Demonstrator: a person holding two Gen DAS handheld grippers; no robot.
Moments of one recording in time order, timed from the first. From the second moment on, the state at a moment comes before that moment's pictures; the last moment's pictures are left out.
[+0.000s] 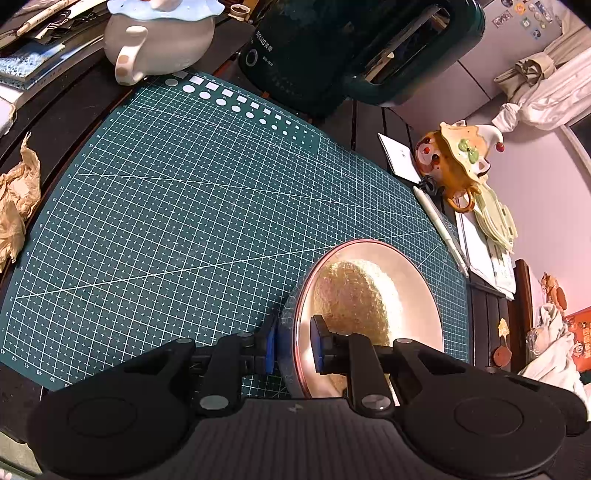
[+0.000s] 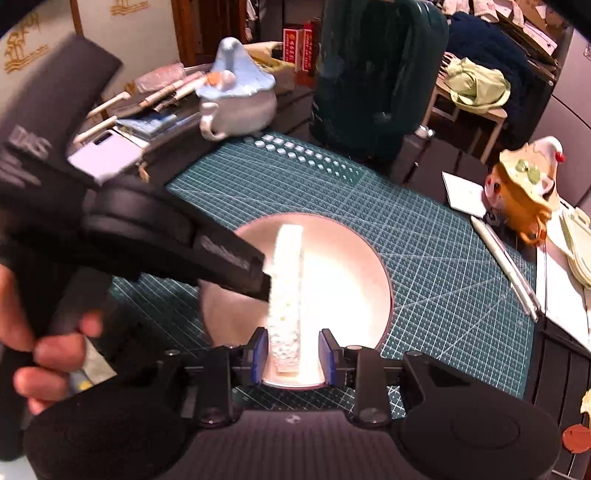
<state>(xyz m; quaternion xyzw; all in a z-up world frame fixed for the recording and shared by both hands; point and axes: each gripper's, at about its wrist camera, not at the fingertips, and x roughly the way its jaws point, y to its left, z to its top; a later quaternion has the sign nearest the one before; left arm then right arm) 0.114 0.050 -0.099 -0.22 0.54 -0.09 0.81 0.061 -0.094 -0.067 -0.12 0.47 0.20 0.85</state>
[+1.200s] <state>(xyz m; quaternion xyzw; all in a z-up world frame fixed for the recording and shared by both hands) 0.111 0.048 -0.100 -0.21 0.54 -0.10 0.81 0.072 -0.120 -0.055 -0.02 0.50 0.21 0.84</state>
